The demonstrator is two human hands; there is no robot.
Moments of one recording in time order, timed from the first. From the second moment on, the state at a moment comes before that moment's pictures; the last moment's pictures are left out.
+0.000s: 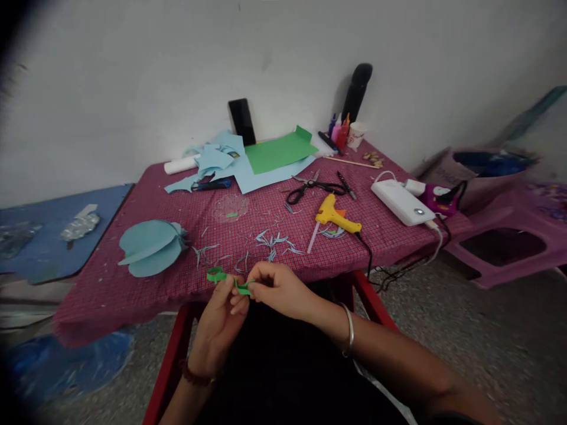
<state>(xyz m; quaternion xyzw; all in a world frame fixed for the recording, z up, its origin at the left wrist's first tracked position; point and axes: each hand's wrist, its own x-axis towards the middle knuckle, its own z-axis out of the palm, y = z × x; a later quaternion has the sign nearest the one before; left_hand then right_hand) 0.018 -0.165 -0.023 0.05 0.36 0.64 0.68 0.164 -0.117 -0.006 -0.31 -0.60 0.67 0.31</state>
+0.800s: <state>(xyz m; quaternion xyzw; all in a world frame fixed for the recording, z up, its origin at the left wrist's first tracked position) 0.013 -0.178 -0.003 0.43 0.61 0.52 0.41 0.174 -0.115 0.011 -0.30 -0.73 0.49 0.36</state>
